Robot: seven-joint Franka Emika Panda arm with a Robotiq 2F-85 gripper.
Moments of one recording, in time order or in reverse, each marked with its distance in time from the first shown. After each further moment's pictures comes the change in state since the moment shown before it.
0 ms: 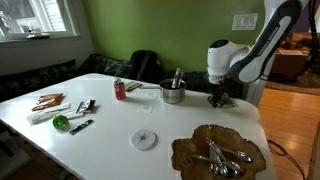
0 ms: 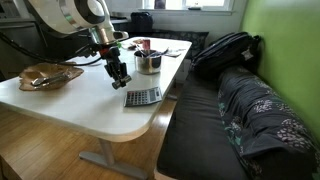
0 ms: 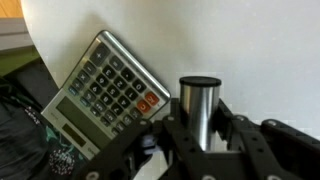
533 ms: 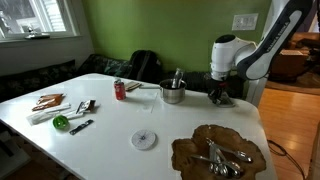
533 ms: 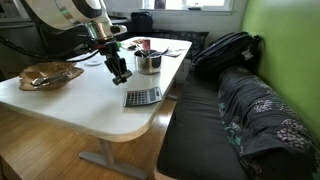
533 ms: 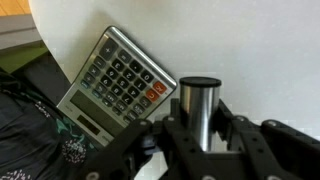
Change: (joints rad) arm -0.017 -0.060 -0.007 -0.049 -0.080 0.068 0.102
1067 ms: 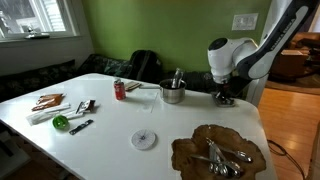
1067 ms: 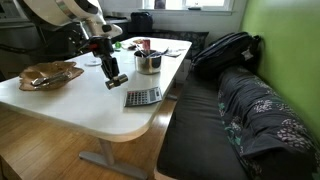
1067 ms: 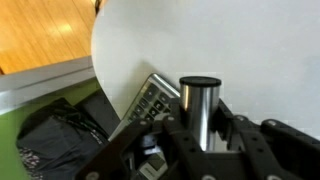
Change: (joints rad) arm 0.049 -0.025 0.000 -0.001 -0.080 -0.263 0.209
